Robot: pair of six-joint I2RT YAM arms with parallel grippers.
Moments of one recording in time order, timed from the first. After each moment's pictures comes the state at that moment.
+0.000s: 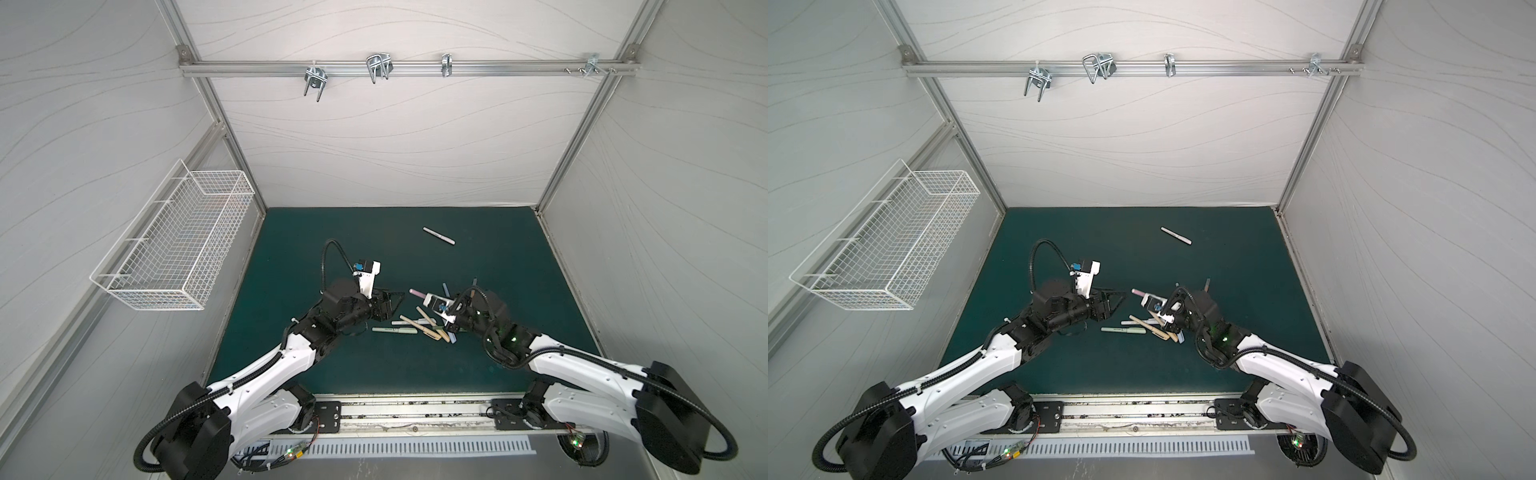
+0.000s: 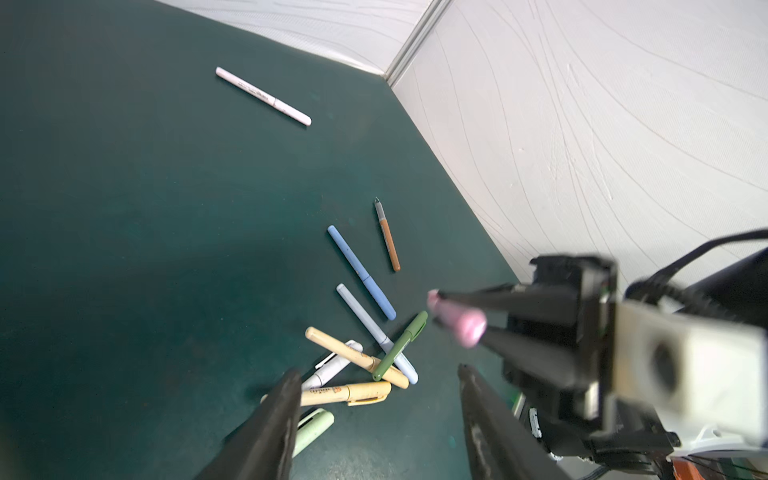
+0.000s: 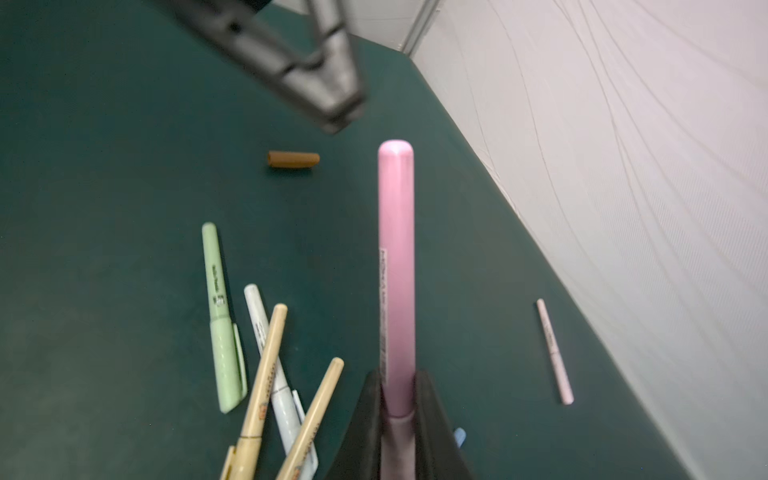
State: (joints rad) left arm -0.60 1.01 0.52 0.15 0.31 -0.56; right arm 0.86 1.09 0.42 0.32 -0.04 -0.71
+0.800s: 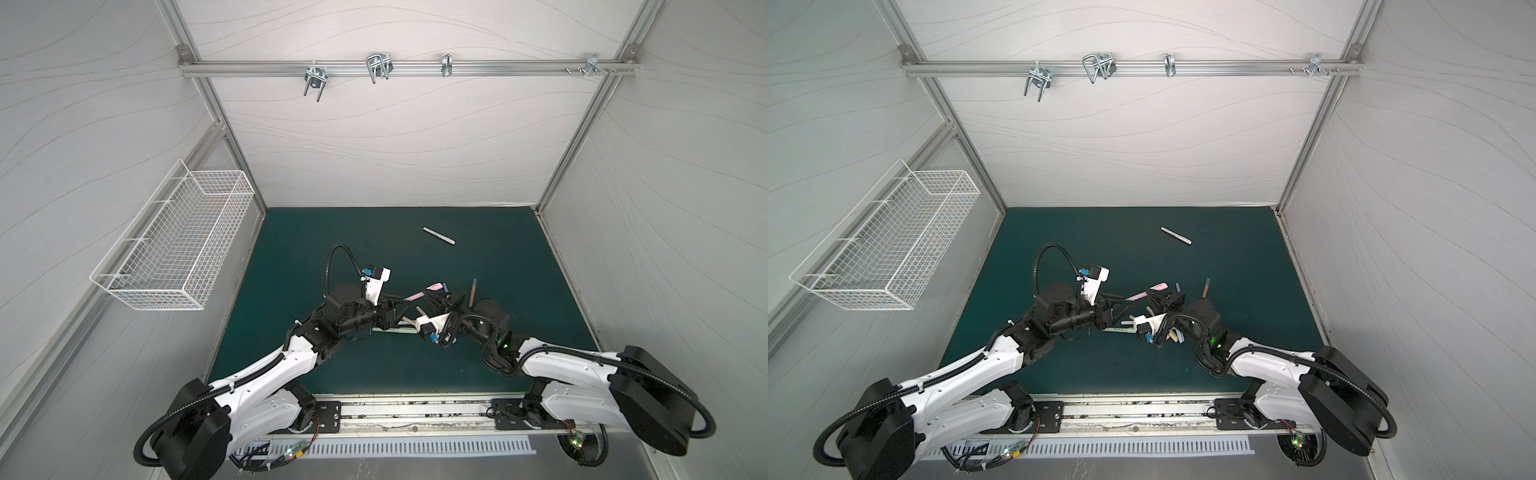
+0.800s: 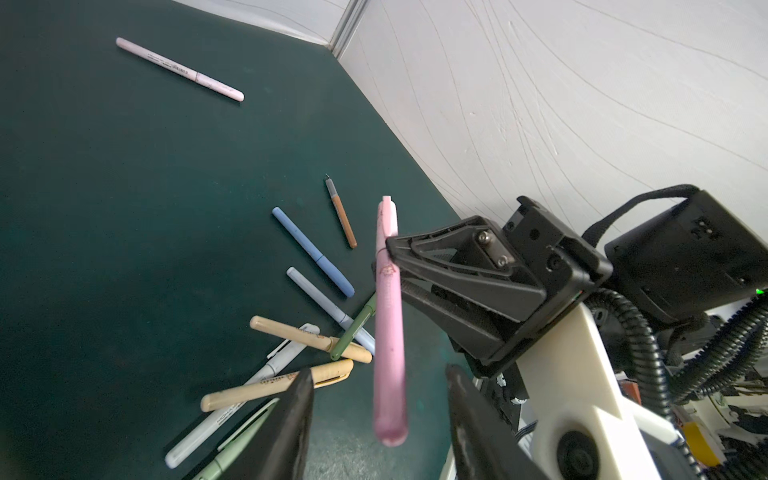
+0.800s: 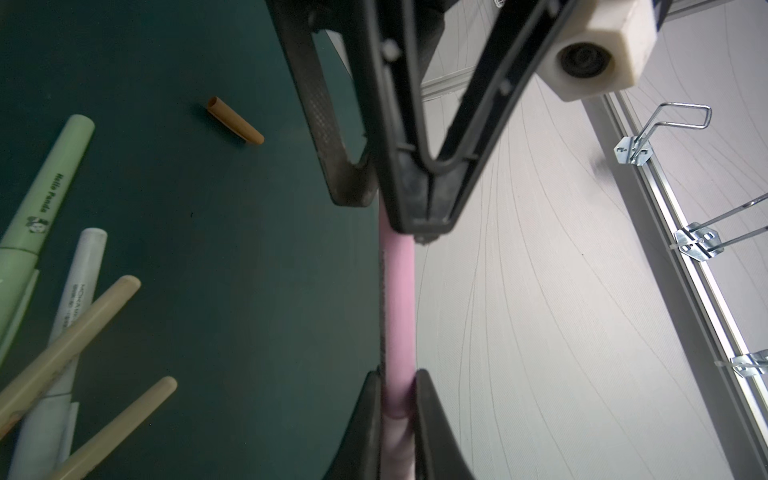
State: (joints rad) left arm -0.65 1.03 0.50 0.21 0.43 -0.53; right arm 0.89 1.17 0.34 0.73 -0.02 -1.32
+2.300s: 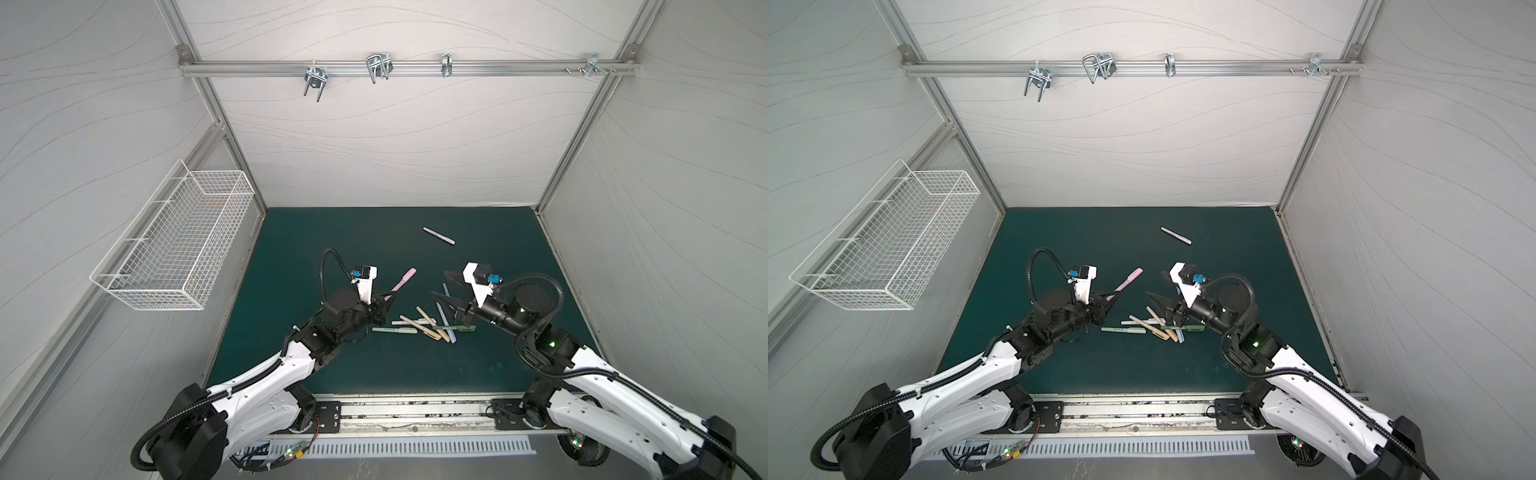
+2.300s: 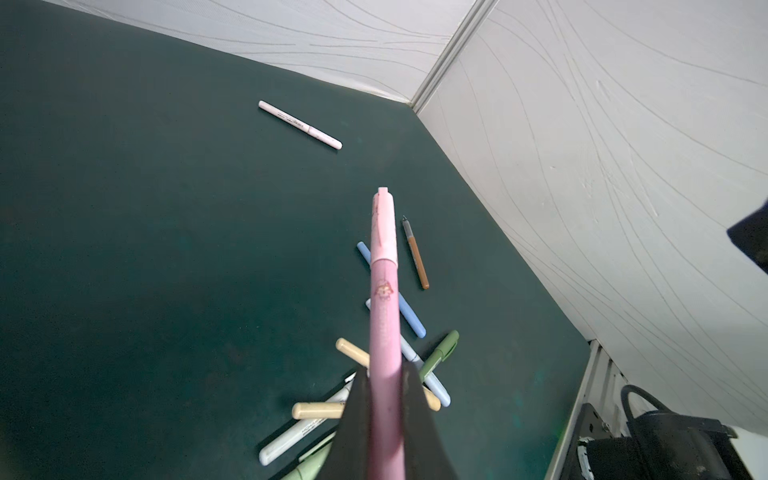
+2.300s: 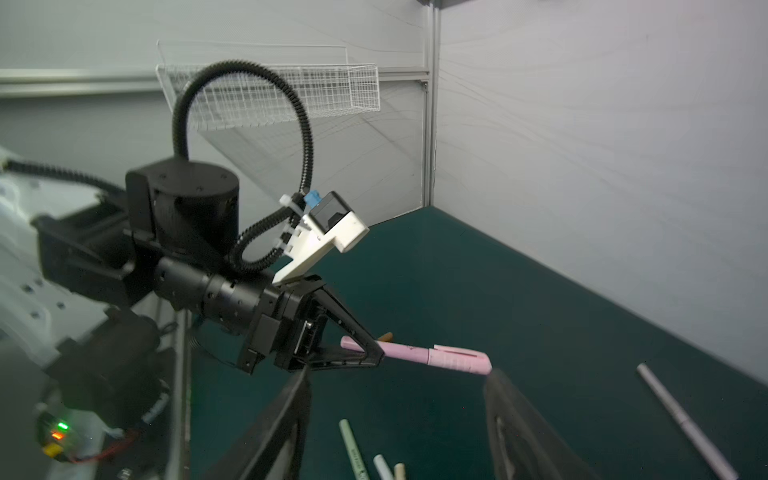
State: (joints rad) left arm -0.66 0.98 0.43 0.25 0.11 -0.55; right arm 0.74 0.78 0.61 0.12 -0.34 0.12
